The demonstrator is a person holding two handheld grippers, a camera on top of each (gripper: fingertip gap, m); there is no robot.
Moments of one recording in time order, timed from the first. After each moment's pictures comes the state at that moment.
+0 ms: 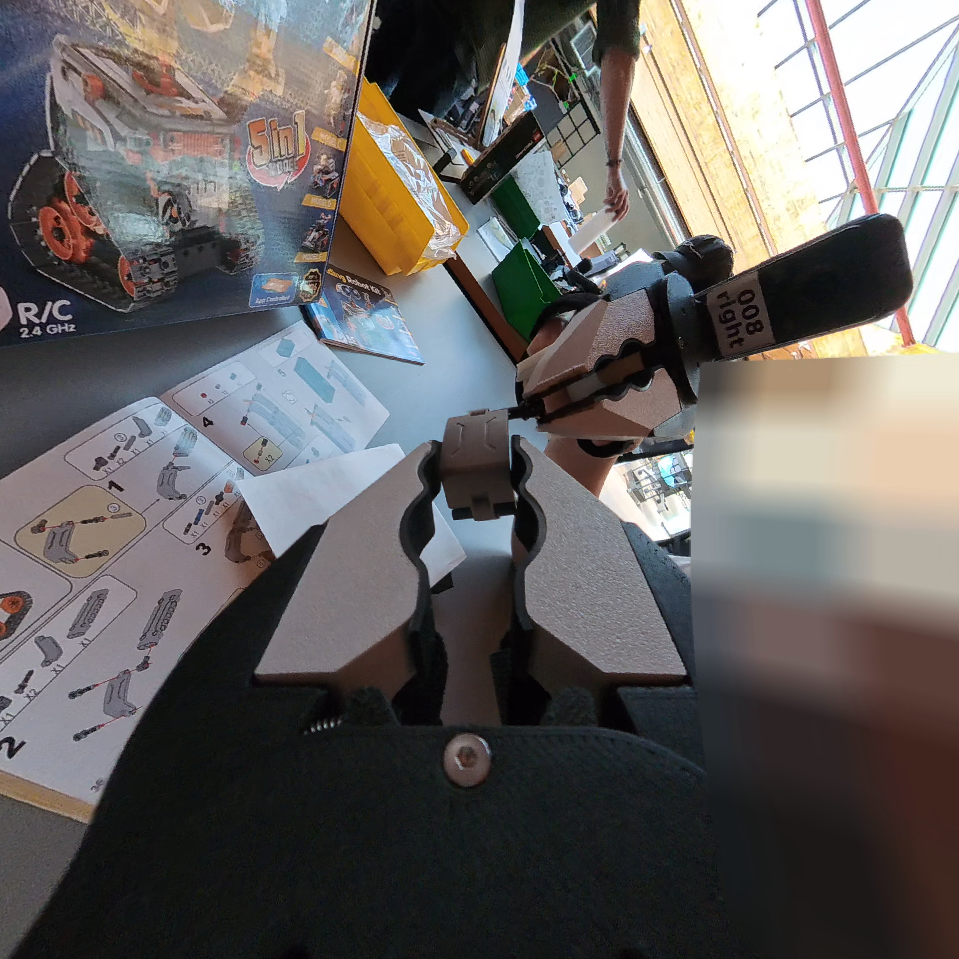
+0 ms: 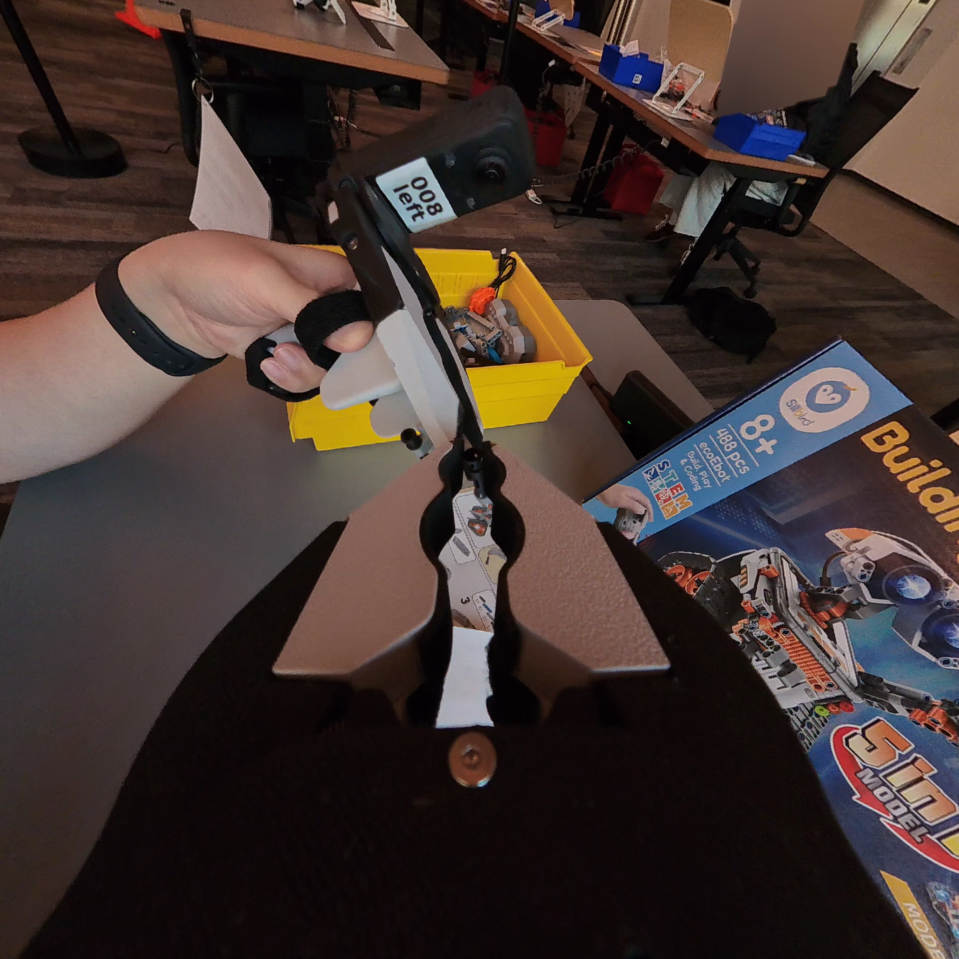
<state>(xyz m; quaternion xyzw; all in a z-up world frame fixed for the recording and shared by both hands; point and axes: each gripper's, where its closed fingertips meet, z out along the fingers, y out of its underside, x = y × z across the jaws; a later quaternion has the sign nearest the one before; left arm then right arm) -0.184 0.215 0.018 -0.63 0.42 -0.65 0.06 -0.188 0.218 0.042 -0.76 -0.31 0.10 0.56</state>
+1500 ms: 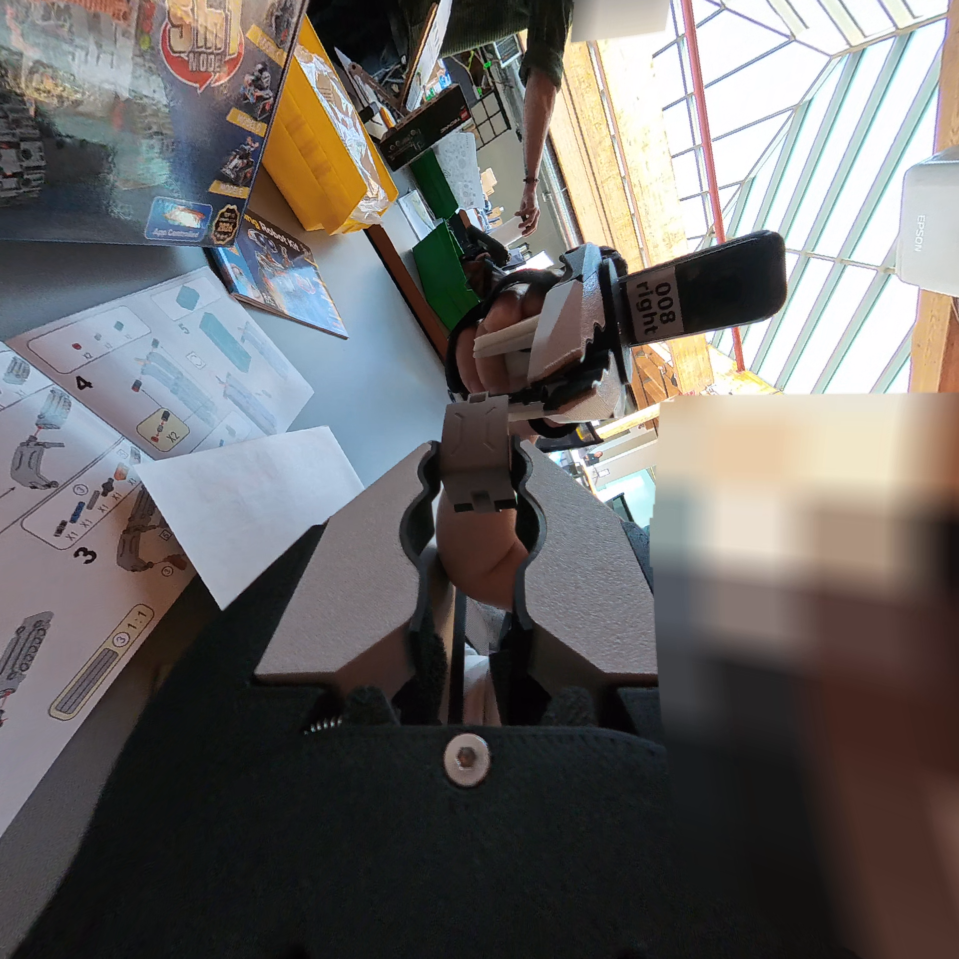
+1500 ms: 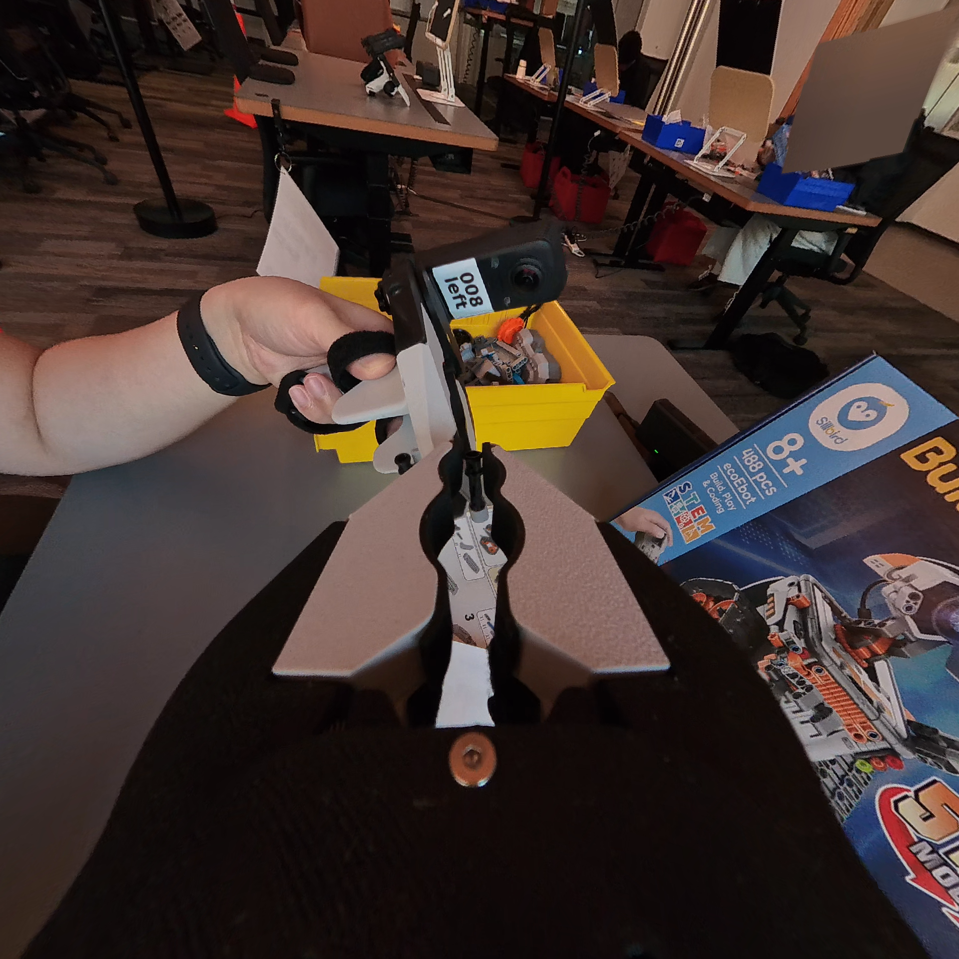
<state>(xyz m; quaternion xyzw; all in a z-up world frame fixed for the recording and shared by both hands) -0.174 0.203 0.009 -0.60 0.38 -0.70 -0.05 -0.180 0.218 0.039 -0.72 -0.33 0.16 0.58</state>
